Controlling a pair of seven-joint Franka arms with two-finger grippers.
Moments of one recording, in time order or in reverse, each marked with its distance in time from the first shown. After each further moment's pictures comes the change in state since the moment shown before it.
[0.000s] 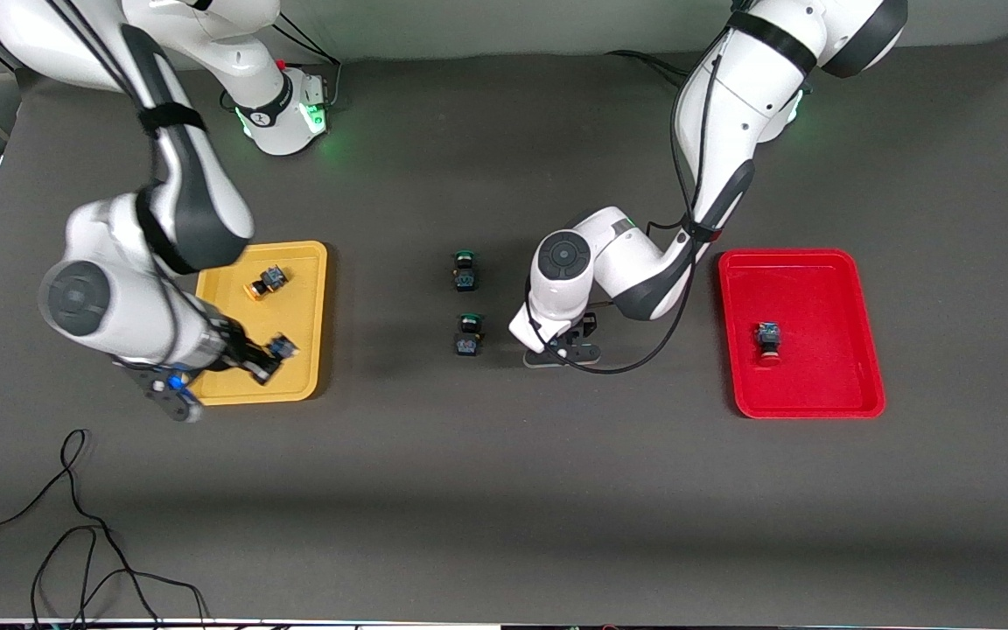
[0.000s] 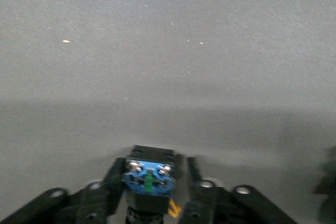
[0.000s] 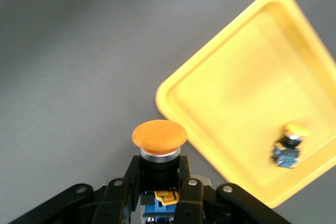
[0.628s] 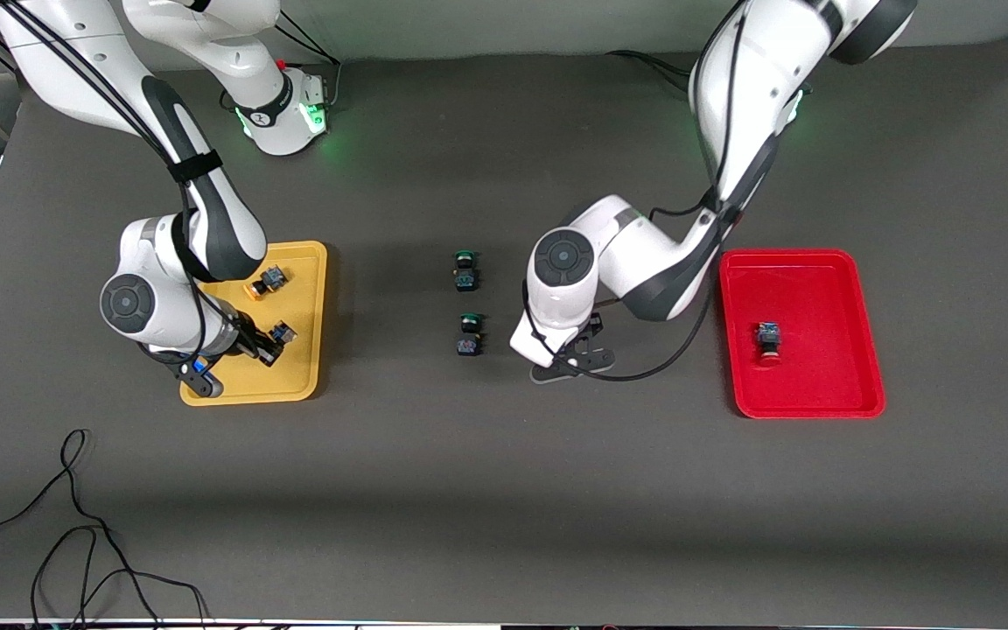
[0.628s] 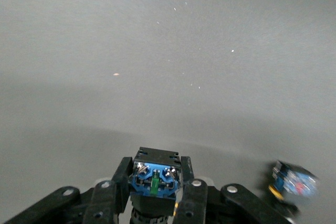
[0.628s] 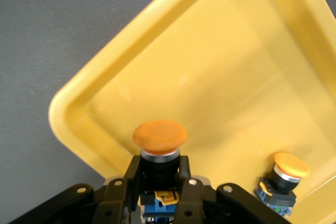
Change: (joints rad) left arm 0.005 -0.090 0.001 0.208 -0.111 -0.322 -0.023; right arm -0.035 0.028 -0.035 -0.352 0.000 0.329 -0.082
